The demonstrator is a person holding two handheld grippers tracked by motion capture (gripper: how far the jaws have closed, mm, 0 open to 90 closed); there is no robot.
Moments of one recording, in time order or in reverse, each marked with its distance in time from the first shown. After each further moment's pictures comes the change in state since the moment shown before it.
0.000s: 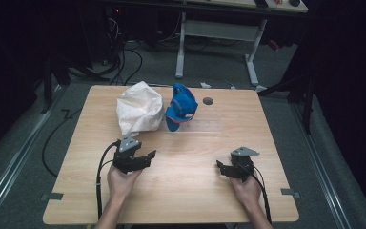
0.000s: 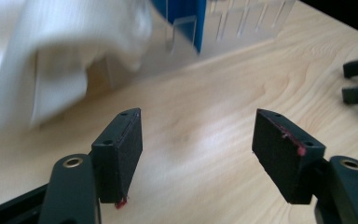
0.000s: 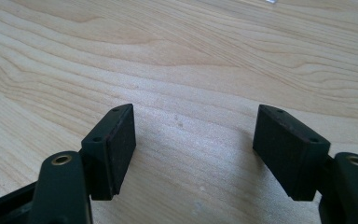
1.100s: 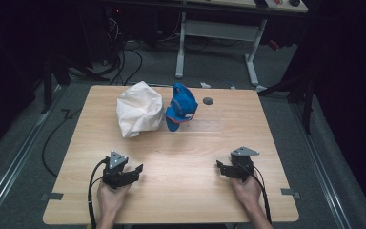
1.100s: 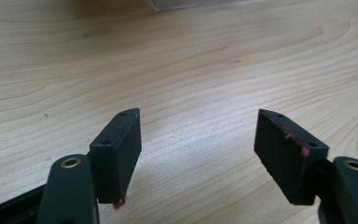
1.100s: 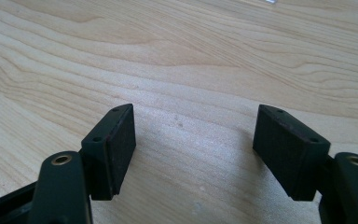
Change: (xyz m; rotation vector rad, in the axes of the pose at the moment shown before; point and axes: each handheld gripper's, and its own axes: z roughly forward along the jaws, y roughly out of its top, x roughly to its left) left arm 0.037 -0.034 -0.017 0.004 0.115 0.019; right arm 0.000 0.000 0.000 0.000 0.000 0.001
